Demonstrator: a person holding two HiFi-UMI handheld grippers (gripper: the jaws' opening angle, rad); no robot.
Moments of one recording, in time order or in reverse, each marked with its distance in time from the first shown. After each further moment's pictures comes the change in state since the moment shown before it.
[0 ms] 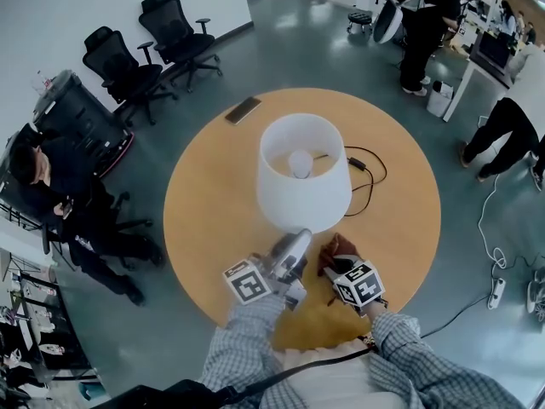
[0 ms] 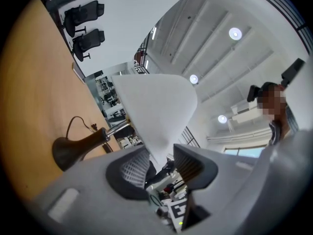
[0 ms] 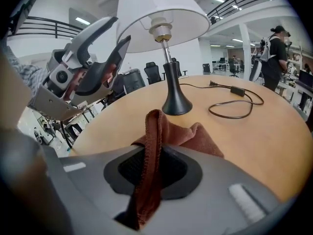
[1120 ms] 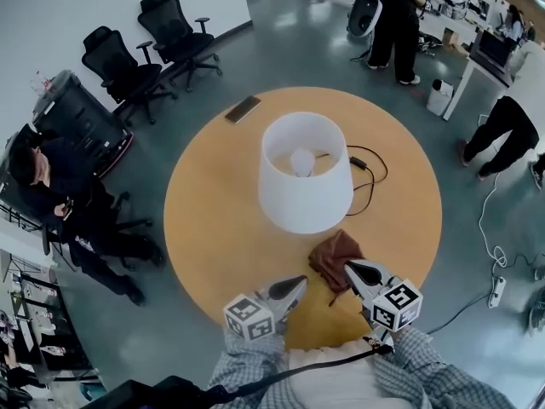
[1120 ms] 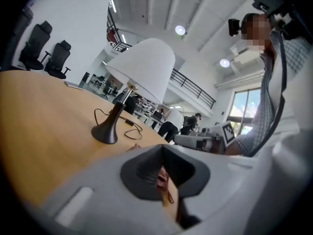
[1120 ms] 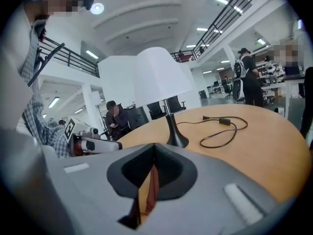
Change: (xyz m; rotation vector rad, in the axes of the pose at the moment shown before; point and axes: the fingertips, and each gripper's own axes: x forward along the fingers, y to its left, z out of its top) left arm -0.083 0.011 -0.100 0.365 0.425 0.168; right arm -0.113 0.018 0.058 0.075 -0.440 0.033
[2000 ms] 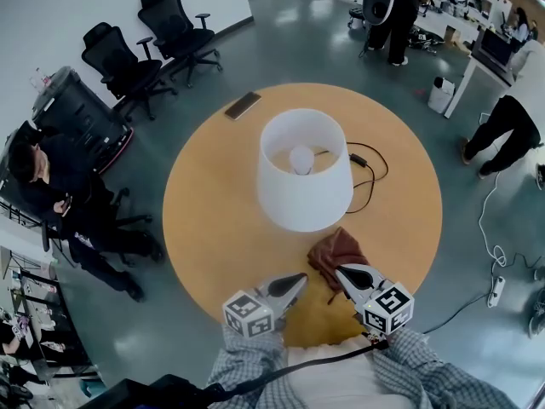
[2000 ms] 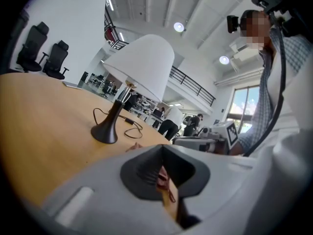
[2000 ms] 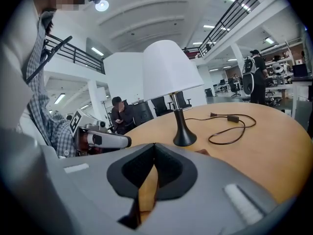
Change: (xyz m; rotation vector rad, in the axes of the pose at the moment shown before) left arm 0.004 0.001 -0.002 0.018 0.027 0.008; right arm 0.009 0.017 -0.015 -0.036 0.033 0.059
